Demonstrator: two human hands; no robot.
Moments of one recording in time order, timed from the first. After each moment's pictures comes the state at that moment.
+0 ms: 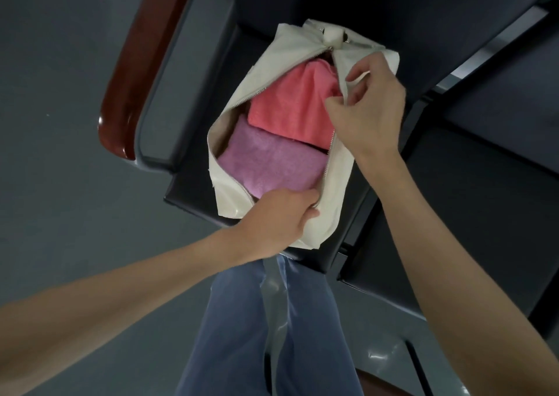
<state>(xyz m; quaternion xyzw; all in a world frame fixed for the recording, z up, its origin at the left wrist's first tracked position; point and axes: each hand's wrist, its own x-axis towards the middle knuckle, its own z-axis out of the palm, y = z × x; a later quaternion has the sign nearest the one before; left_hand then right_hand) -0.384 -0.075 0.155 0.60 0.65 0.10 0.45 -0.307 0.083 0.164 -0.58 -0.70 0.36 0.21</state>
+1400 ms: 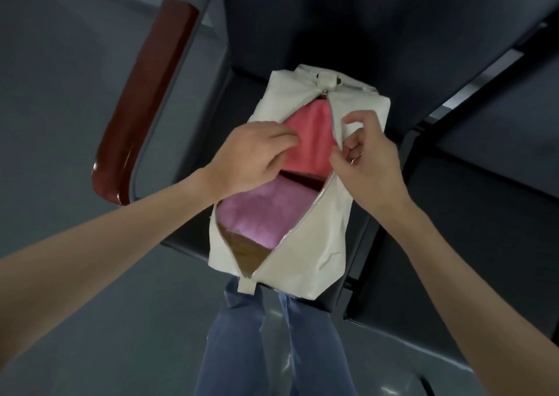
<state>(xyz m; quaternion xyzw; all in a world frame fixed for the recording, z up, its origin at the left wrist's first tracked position) -0.486 0.023 0.111 0.78 0.57 0.24 0.13 -0.288 0.084 0.155 -0.51 -0.74 0.42 0.14</state>
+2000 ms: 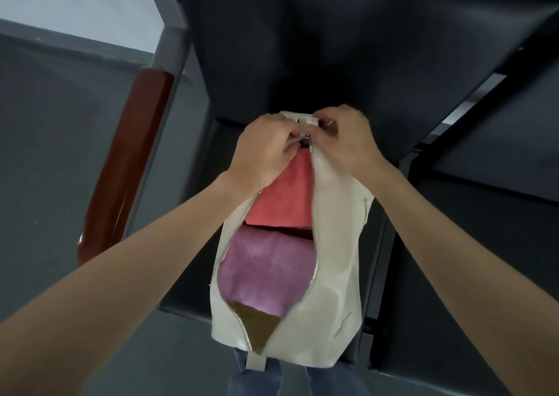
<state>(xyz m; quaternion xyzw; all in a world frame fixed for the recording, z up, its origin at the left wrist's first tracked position) -0.482 0.130 0.094 0.68 0.69 0.18 0.19 -0.338 0.194 0.095 -0.55 -0.75 0.35 0.10</state>
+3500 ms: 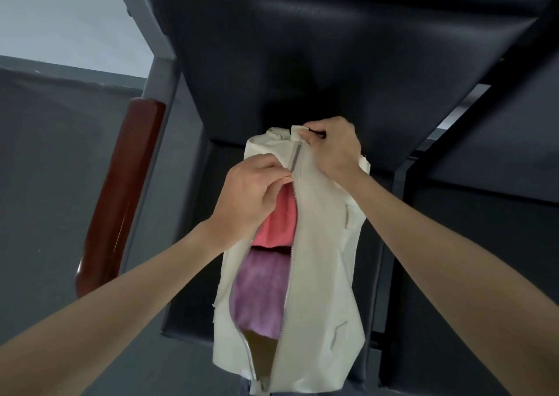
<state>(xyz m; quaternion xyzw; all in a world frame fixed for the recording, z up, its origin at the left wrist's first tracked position) -0.484 0.101 0.105 0.71 0.60 0.30 0.20 -0.346 0.215 0.073 -0.63 -0.64 0.40 0.16</state>
